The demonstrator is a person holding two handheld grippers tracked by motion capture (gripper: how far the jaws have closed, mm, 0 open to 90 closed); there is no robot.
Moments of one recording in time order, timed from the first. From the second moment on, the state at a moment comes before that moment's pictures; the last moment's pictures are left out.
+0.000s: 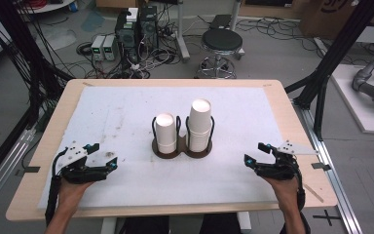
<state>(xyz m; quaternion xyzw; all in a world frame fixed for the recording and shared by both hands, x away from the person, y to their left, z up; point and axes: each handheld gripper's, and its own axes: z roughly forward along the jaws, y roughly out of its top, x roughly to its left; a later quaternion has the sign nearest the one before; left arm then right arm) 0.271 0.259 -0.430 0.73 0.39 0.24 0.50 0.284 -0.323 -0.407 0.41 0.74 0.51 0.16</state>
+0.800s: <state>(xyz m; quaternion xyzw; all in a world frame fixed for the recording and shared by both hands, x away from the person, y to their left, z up) 0.276 0.266 -0.430 0.74 0.39 0.25 0.50 0.310 -0.314 -0.332 0.34 0.79 0.49 0.15</state>
